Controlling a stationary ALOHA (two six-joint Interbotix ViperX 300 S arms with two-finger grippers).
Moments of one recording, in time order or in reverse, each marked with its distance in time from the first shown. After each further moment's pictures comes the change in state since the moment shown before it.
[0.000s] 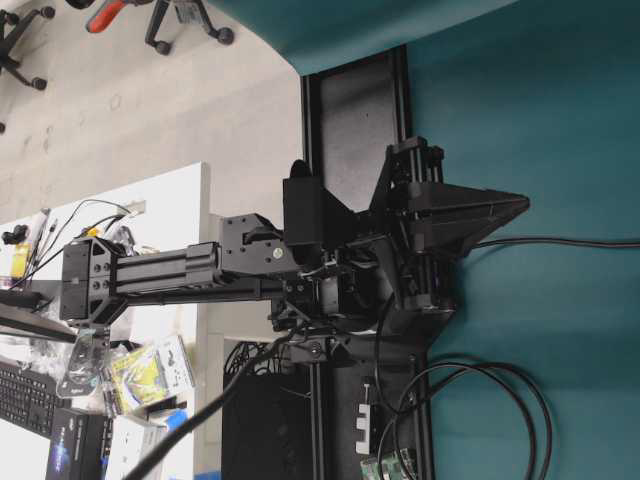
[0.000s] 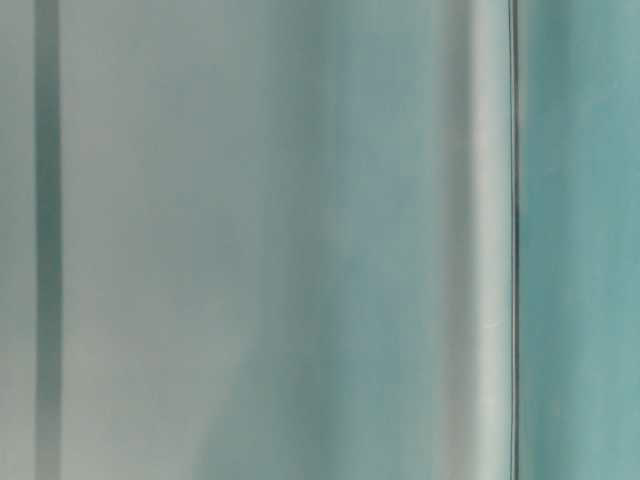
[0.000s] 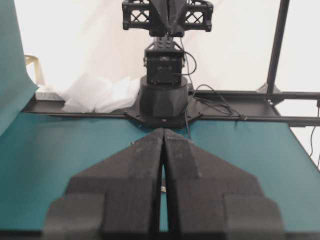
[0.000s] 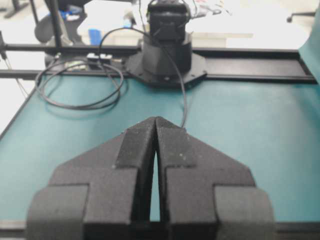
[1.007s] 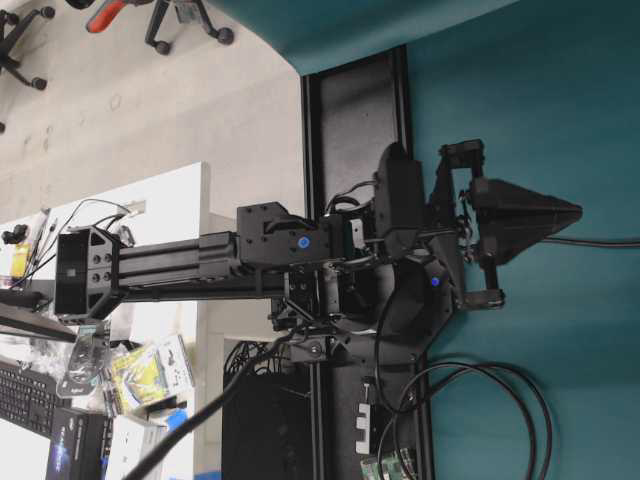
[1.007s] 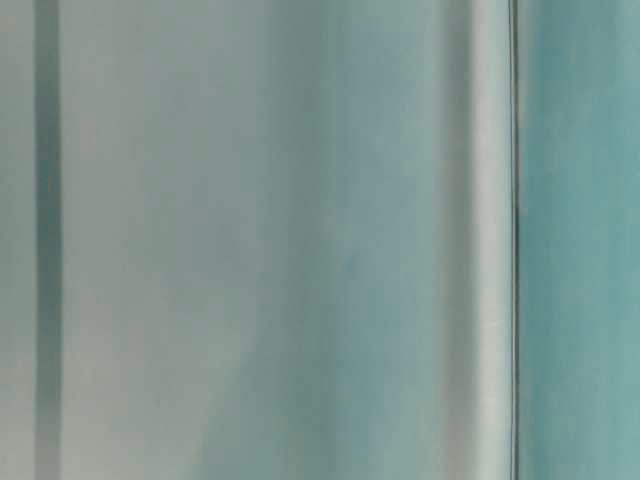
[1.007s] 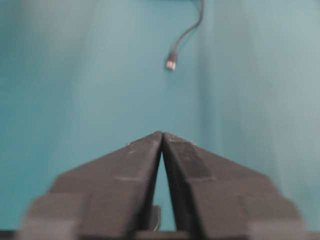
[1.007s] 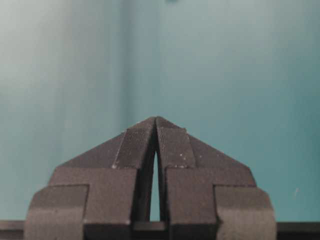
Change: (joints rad) left arm 0.018 0.195 -0.083 -0.014 0.311 -0.003; right arm -0.006 0.118 -0.097 -0.005 0.577 0.160
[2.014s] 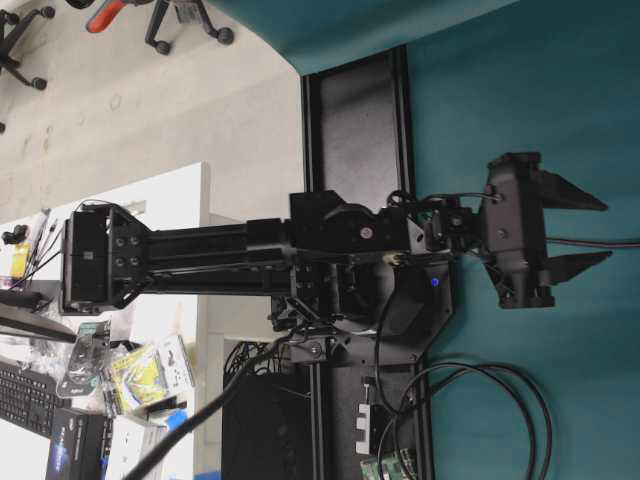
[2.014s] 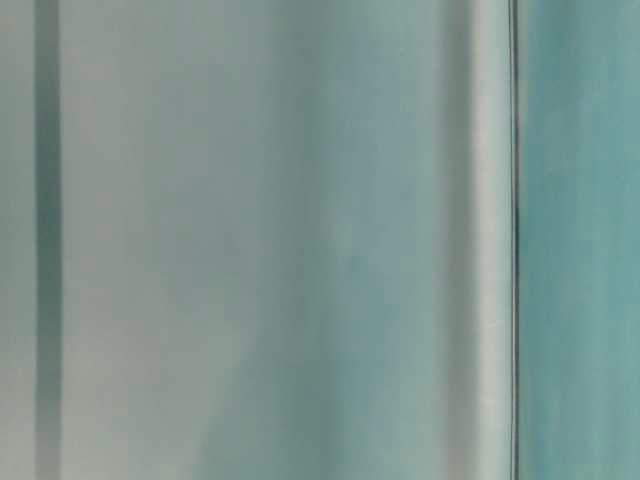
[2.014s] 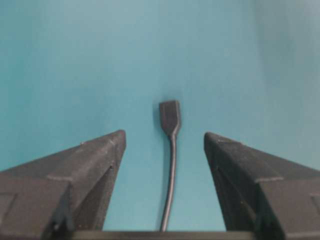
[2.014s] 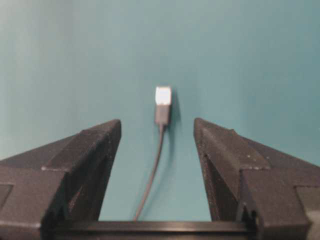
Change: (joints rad) left arm 0.018 0.307 -0.051 0.005 0.167 0.175; right arm -0.002 0.324 -0.006 -0.002 0.011 0.017
